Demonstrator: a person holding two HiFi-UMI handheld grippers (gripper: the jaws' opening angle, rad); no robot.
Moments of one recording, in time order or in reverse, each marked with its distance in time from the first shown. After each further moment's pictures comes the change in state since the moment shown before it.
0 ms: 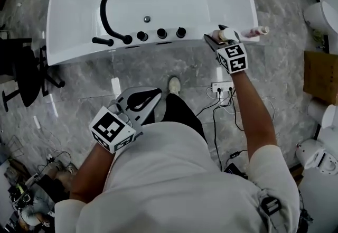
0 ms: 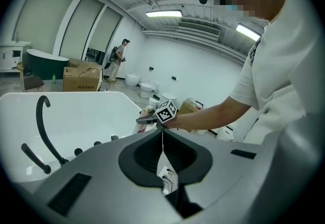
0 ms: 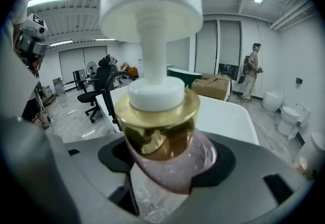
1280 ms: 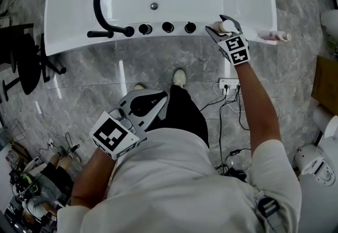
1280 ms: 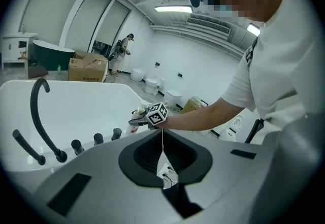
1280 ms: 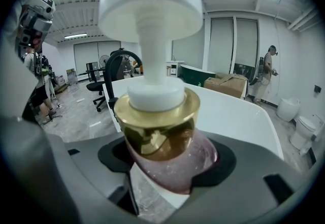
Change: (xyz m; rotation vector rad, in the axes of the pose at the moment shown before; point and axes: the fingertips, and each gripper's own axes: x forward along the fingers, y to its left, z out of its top) left arm 0.038 0.032 -0.023 -0.072 0.039 0.039; right arm 0.096 0.002 -0.040 -0.111 0.021 0.120
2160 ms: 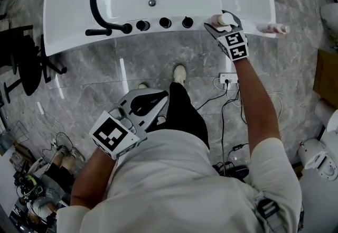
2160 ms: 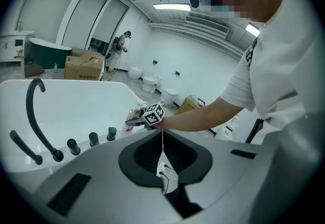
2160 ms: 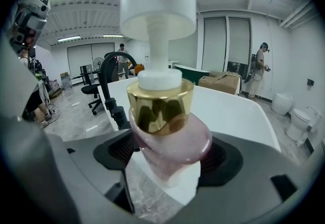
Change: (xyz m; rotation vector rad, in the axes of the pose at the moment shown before) left arm -0.001 -0.017 0.002 -0.001 0.030 -0.030; right arm -0.008 -0.005 -0.012 0.056 -0.004 -0.042
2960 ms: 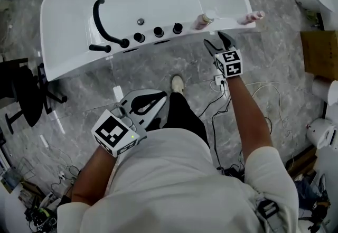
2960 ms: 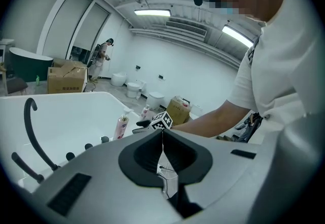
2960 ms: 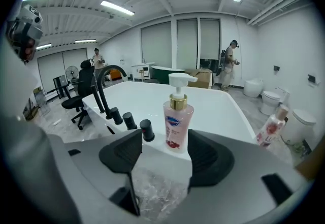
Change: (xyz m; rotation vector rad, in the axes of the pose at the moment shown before) left arm -0.054 -0.023 0.002 0.152 -0.052 -0.156; right arm -0.103 0.042 -0.016 0.206 0.002 -0.243
